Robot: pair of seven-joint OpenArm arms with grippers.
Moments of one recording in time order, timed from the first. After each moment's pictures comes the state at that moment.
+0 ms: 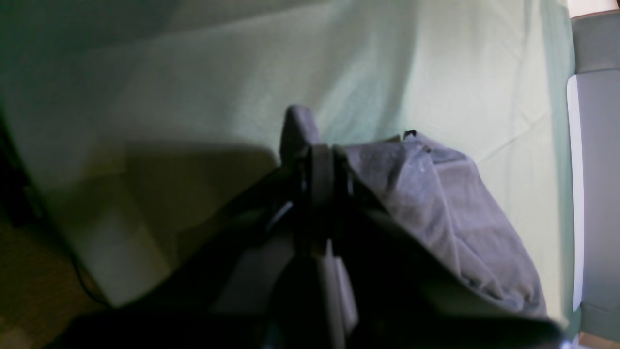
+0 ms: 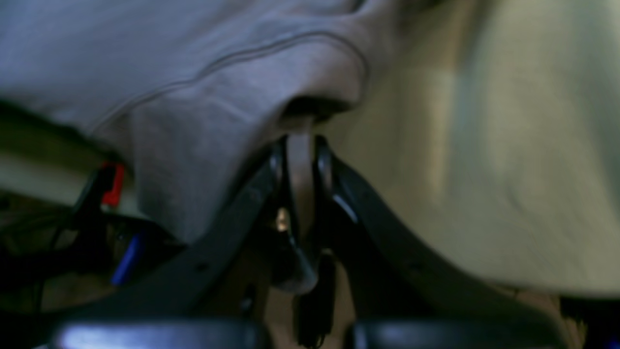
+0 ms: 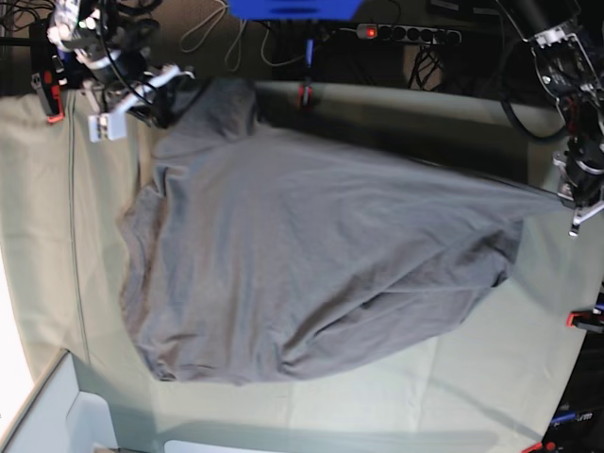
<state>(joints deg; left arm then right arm) 6.8 -9.3 -36.5 95.4 -43.2 27.3 40.7 -35.4 0.9 19.6 102.3 17.7 25.7 -28.3</state>
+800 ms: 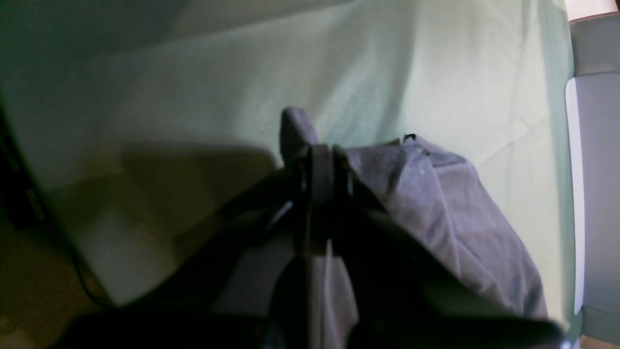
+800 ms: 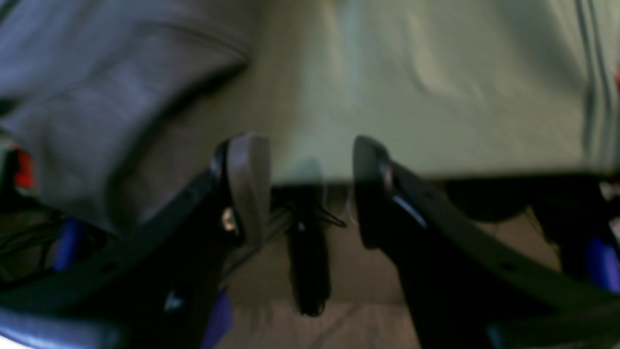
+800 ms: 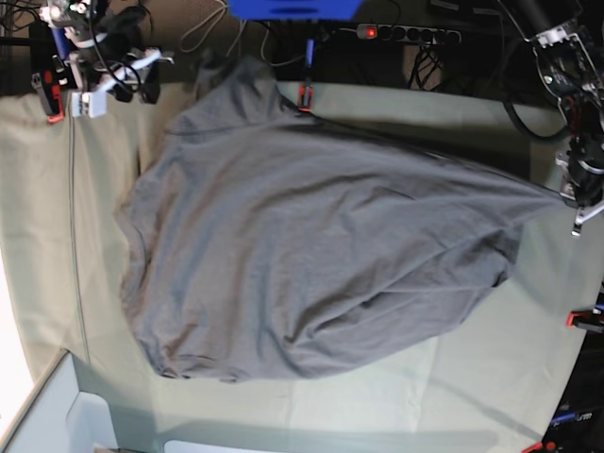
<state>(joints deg) 6.8 -9.7 -36.6 95.3 -43.0 27.3 40.4 -36.4 -1.1 25.1 99.2 17.1 25.7 -28.9</state>
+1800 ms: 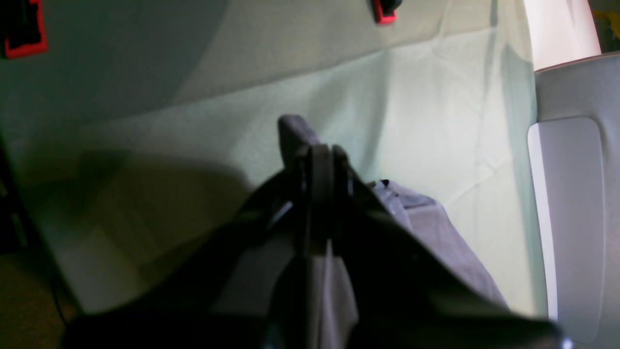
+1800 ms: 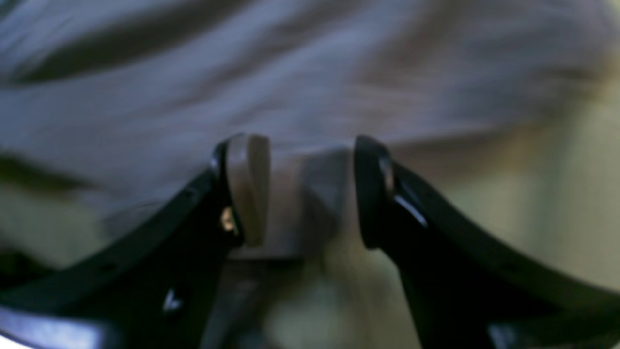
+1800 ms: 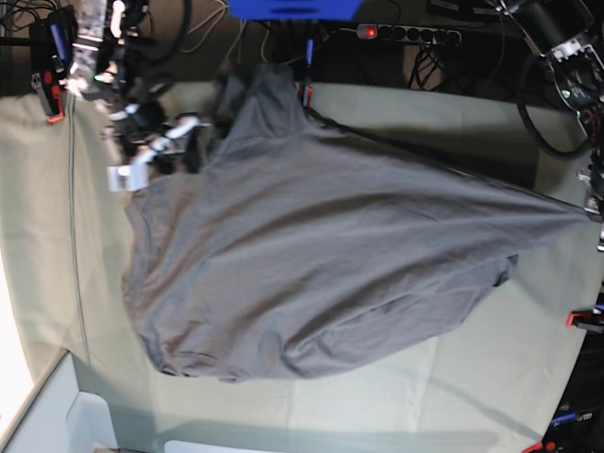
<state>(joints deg) 3.4 -11.6 -40.1 95.3 -43.1 27.3 40.5 -21.7 0.3 17.1 94.2 16.8 25.5 -30.8</state>
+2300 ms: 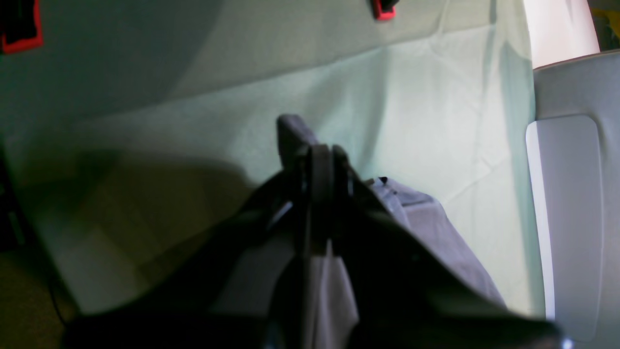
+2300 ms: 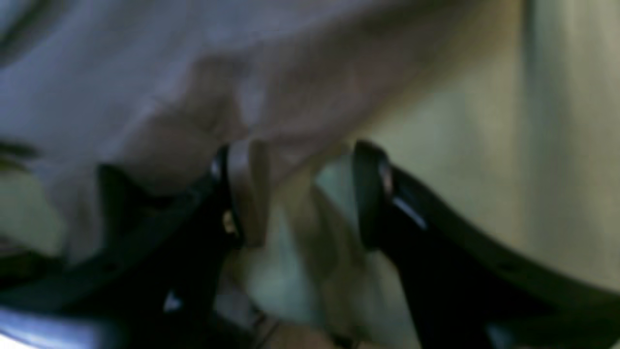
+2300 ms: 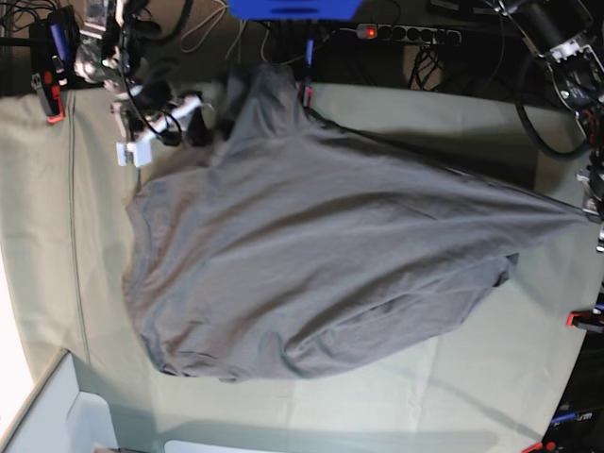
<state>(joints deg) 3.3 -11.3 -40.1 95.3 -43.0 27.3 40.6 -21.7 -0.5 16.5 85.5 18.1 25.5 -29.0</state>
